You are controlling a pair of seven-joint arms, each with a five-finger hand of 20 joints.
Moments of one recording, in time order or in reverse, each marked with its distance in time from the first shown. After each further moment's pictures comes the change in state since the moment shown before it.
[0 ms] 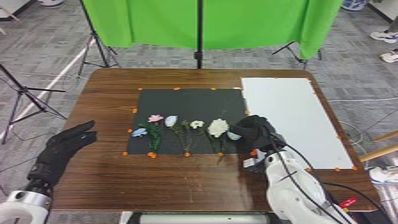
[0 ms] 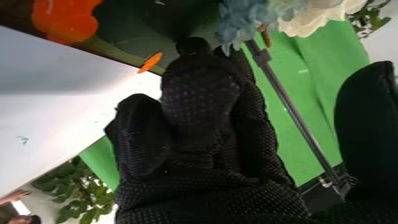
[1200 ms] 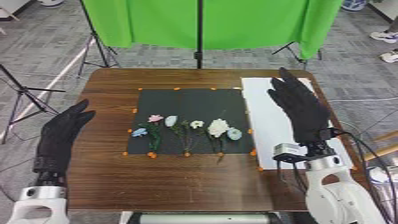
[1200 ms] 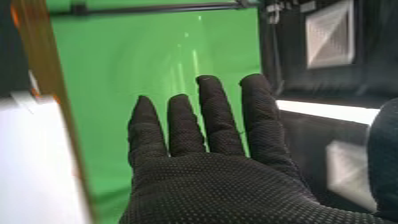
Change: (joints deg) left arm -2.4 2.6 10.3 -0.8 -5.3 14.3 18.1; right arm -13.6 -5.7 22.7 -5.7 62.2 -11.0 -41.2
